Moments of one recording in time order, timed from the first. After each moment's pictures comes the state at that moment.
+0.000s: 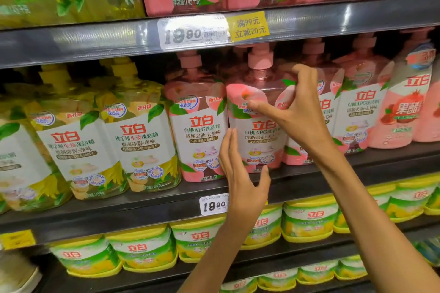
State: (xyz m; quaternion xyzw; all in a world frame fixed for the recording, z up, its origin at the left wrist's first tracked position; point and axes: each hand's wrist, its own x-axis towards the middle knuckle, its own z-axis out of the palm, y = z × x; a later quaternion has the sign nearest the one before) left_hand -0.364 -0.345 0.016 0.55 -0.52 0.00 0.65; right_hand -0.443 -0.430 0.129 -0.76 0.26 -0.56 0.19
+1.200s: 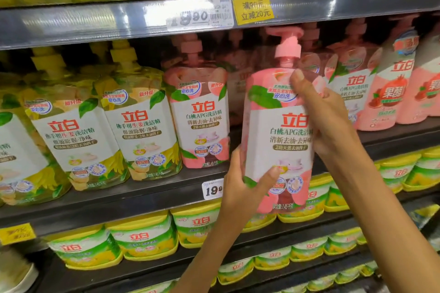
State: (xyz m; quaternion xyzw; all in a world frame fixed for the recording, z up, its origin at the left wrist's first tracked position) left_hand -0.352 -0.301 0.012 0.51 -0.49 -0.32 0.63; right_hand -0.466 -0.393 0.120 -0.54 0.24 -0.56 0.58
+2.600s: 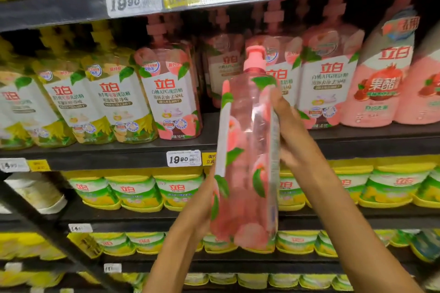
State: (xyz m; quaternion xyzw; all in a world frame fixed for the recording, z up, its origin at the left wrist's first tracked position) left_hand -0.449 -0.274 0.017 0.49 -0.28 -0.52 0.64; right_hand -0.549 -0.405 0.084 -0.50 0.08 -0.37 0.78
